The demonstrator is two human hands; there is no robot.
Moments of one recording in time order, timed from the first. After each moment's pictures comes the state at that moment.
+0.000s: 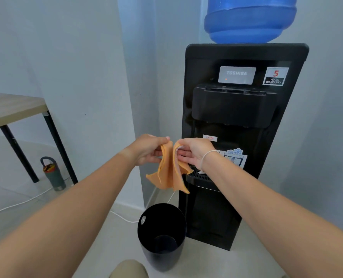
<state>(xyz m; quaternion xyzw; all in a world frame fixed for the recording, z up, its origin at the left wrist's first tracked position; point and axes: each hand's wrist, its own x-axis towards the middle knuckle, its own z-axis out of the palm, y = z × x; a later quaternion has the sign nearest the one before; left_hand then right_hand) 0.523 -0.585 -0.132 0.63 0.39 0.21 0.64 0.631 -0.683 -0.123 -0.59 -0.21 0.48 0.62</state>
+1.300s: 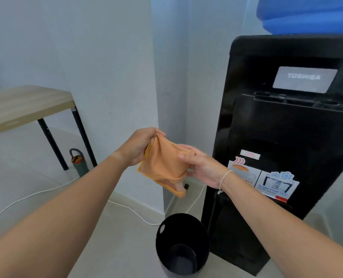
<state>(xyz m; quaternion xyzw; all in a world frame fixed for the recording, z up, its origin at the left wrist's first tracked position) 0.486 -0.492 -0.134 0.62 0.36 0.33 0.61 0.651 -0.595 -0.171 -0.47 -0.43 0.59 0.50</state>
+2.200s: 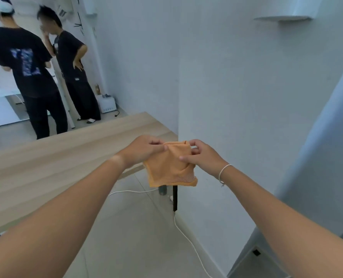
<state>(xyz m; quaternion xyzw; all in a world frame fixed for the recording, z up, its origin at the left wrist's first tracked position) 0.224 -0.342 0.151 0.67 0.55 0.32 0.39 0.433 -0.332 0.130 -0.46 -0.67 0.49 0.33</state>
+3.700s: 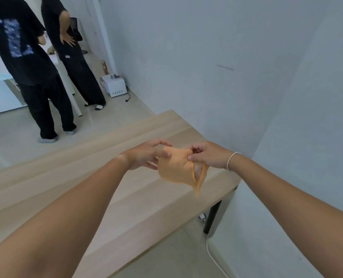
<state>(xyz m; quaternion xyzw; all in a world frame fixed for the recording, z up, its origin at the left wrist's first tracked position) -0.027 -0.016 0.088 0.55 0.59 0.23 0.54 0.193 0.011 0.099 -0.44 -0.76 0.46 0.12</state>
